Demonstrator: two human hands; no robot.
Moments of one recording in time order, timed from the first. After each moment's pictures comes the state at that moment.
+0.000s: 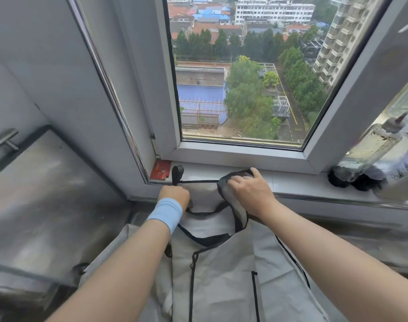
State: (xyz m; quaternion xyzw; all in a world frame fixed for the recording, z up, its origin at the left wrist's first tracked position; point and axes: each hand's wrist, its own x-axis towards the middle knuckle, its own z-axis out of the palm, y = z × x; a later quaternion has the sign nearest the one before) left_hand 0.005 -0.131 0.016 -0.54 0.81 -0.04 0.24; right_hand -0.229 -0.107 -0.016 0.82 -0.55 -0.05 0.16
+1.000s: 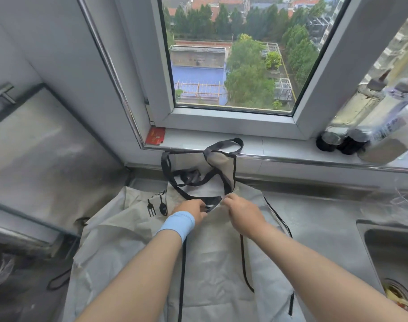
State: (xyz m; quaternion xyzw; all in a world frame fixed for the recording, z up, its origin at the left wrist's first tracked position) left_hand -0.017 -0.010 -0.065 -0.59 0.74 0.30 0.10; right_hand -0.203 0.038 -0.082 0.76 -0.63 0.05 -0.14
